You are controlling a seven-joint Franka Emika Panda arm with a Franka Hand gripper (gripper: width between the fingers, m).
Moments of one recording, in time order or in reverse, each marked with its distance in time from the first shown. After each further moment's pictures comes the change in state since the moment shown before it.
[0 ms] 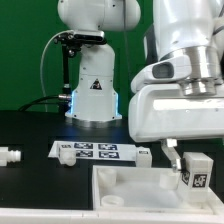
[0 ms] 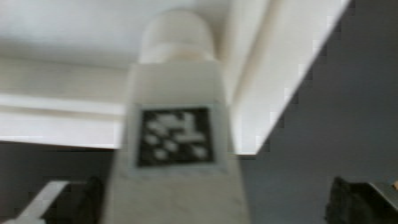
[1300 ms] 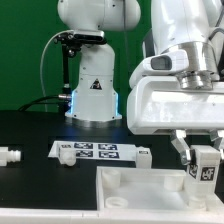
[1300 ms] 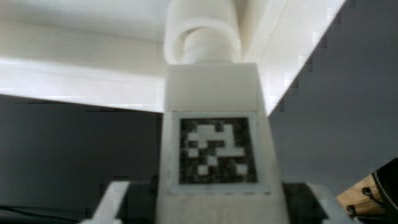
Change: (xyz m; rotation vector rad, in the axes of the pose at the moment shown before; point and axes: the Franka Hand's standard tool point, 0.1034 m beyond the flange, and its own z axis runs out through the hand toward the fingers) arm 0.003 0.006 -0.010 -0.053 0.144 -0.038
